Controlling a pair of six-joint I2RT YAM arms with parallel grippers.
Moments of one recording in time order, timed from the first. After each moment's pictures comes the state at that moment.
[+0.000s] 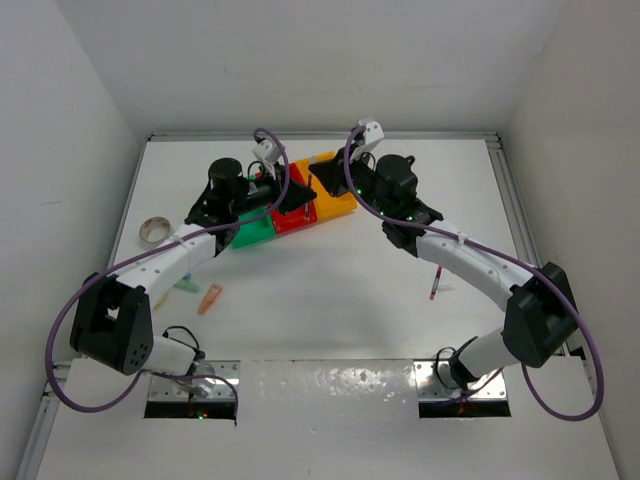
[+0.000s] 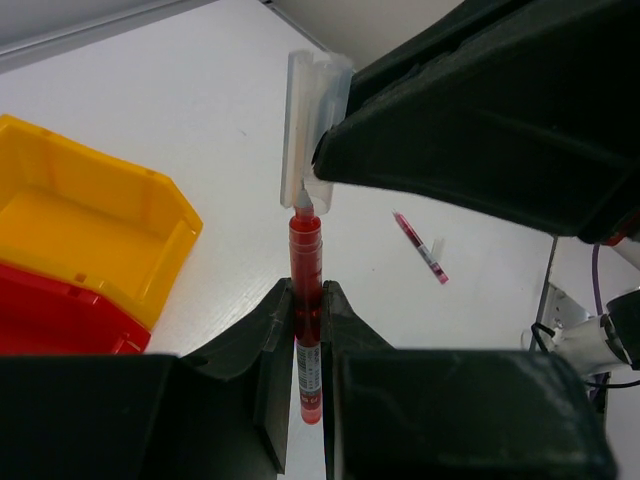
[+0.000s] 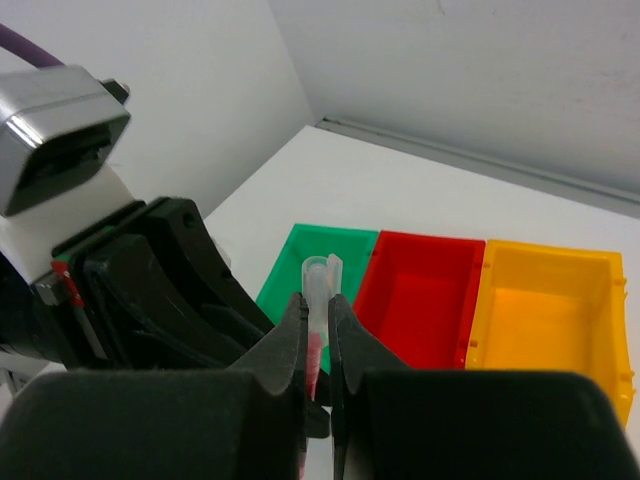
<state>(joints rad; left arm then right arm) -0.37 1.39 0.95 0.30 0.65 -0.30 0.64 1.48 1.09 0.41 -0.09 0.30</state>
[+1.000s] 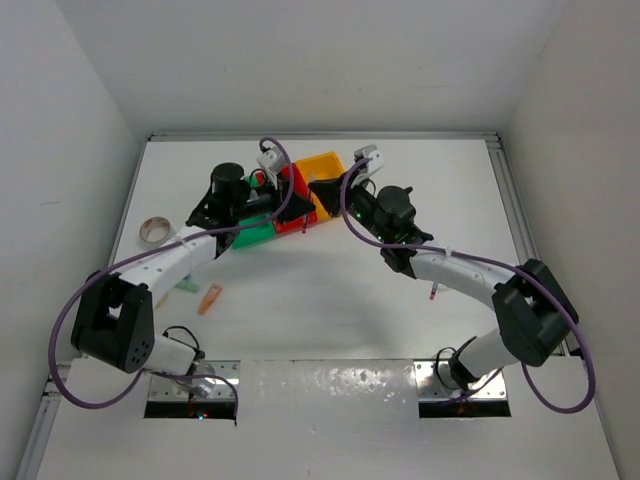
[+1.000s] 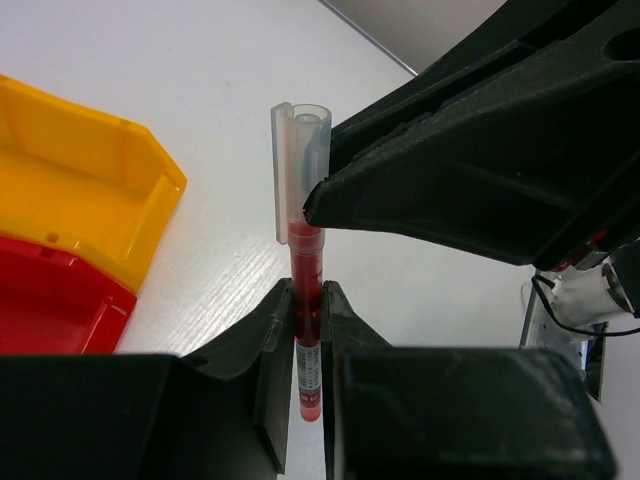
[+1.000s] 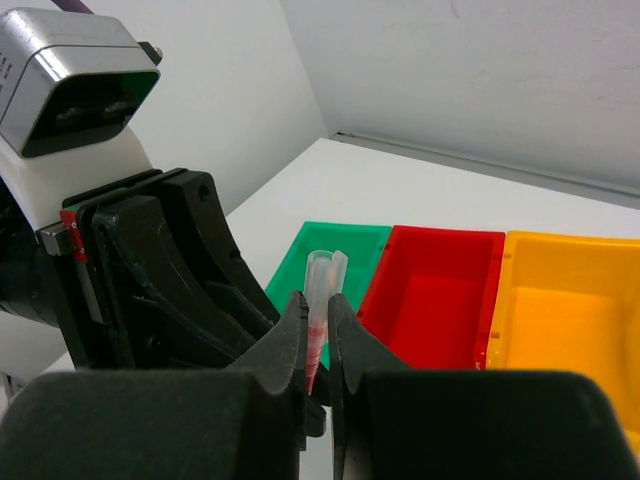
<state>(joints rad) -0.36 1.40 0.92 0.26 0.70 -0.24 0.67 1.49 0.84 0.73 -0.07 0.32</state>
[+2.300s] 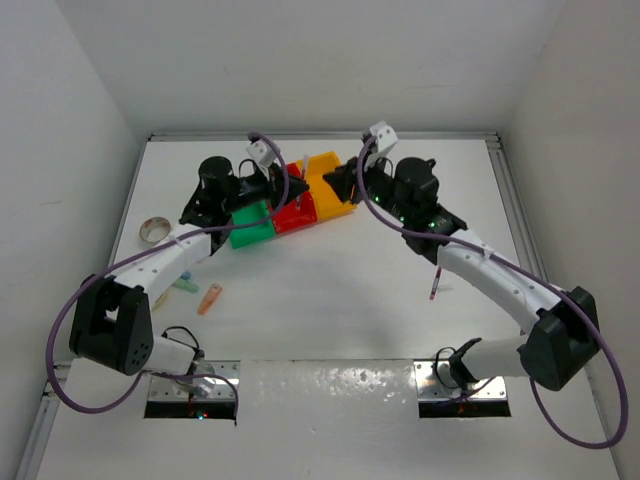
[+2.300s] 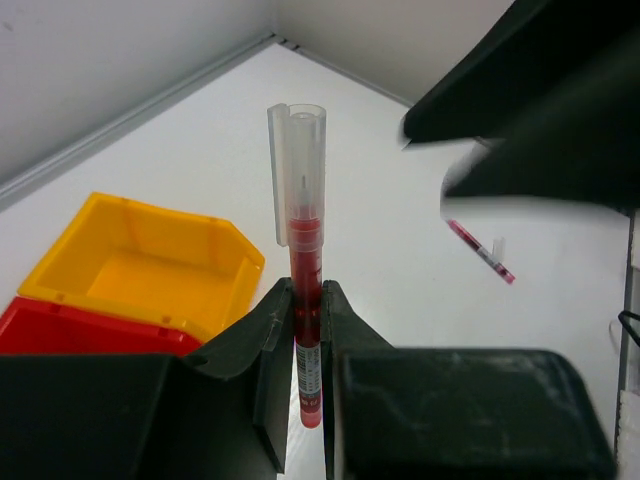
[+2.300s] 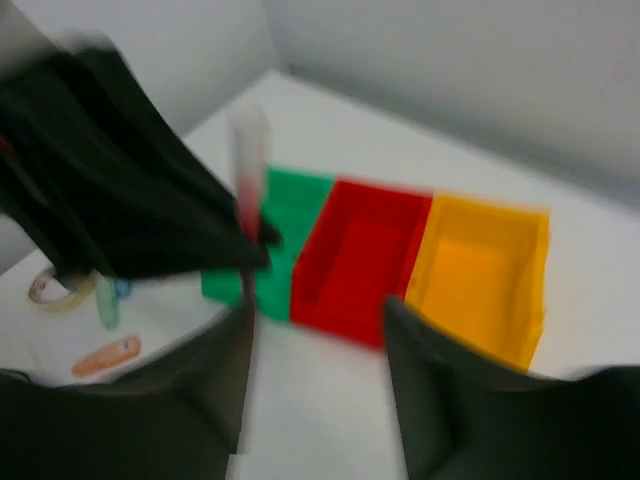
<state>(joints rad) -0.32 1.39 0.94 0.40 0.70 -0.13 0.60 1.34 0.95 0.27 -0.13 0.15</state>
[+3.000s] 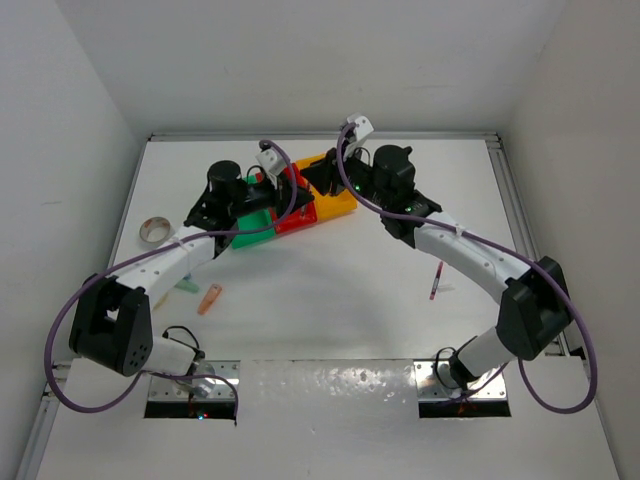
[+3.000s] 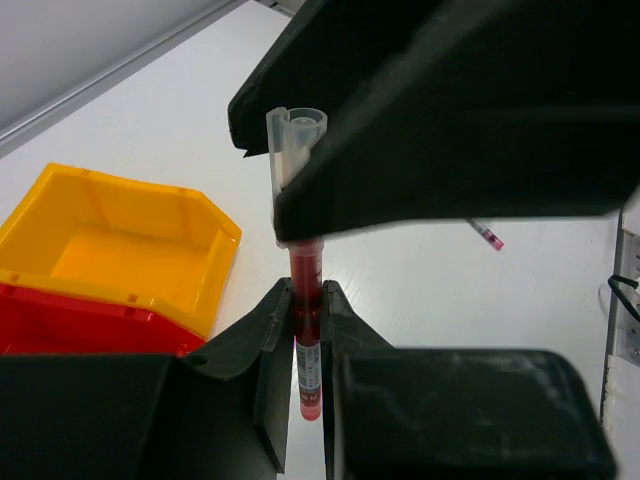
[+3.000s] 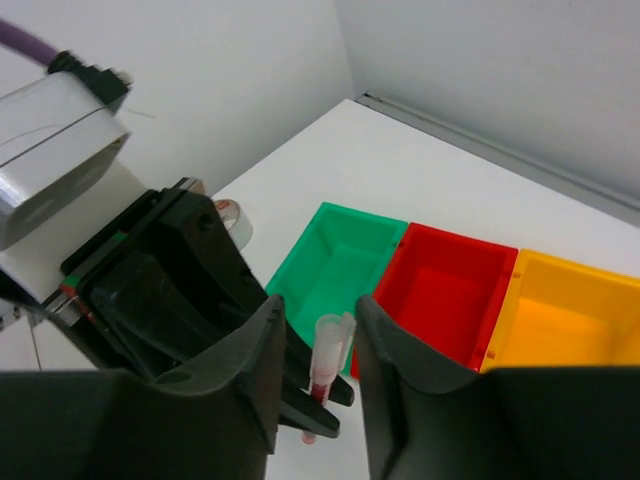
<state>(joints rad) -0.37 1.39 0.93 0.31 0.69 -0.06 0.62 1.52 1.16 0.35 -0.27 0.23</state>
